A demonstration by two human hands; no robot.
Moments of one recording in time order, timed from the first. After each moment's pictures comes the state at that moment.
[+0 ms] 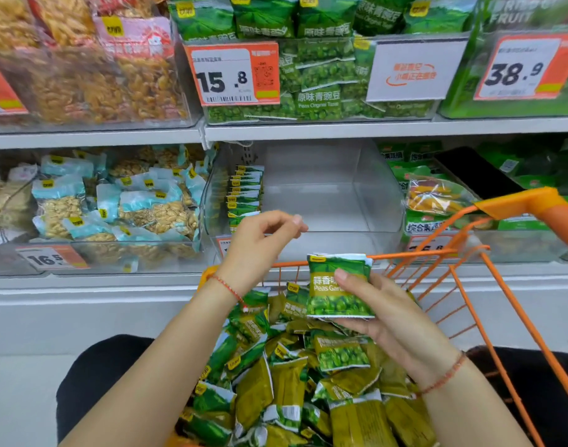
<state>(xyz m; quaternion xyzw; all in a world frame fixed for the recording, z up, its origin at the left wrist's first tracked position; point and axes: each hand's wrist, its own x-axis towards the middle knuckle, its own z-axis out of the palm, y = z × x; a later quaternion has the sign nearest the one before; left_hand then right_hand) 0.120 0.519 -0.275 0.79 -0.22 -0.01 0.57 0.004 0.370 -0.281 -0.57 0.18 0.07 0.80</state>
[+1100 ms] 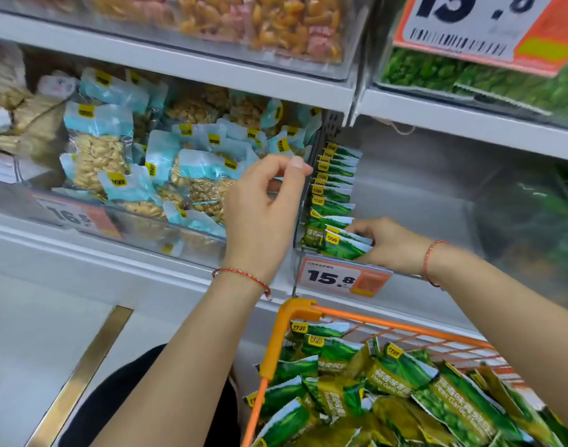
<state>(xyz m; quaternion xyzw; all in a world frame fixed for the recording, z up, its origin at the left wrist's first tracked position) 0.225 0.604 -0.303 0.75 -0.04 0.23 0.62 0.255 0.413 -0.338 -0.92 -0.06 0.24 0.30</state>
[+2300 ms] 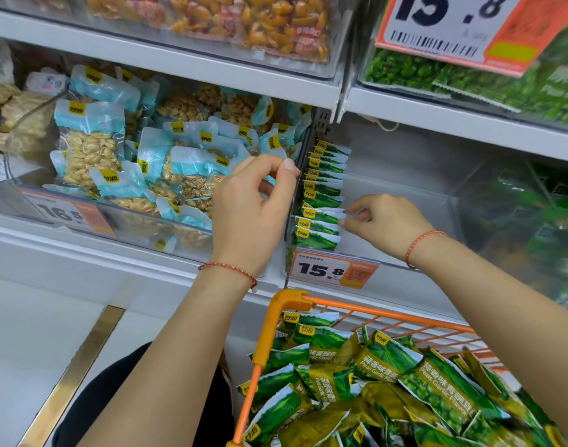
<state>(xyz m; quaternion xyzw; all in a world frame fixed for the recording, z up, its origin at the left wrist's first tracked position) 0.224 0.612 -0.310 0.80 -0.07 0.25 0.54 0.248 0.421 -0.307 -0.99 -0.01 0.10 0.13</state>
